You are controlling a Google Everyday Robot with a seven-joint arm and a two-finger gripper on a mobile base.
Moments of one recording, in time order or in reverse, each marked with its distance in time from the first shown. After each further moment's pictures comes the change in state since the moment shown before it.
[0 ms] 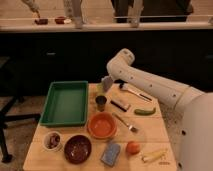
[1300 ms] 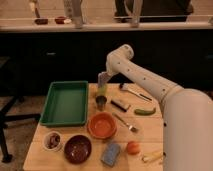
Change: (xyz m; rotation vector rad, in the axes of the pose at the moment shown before) arm 0.004 -0.028 0.038 -0.010 -0.091 0.127
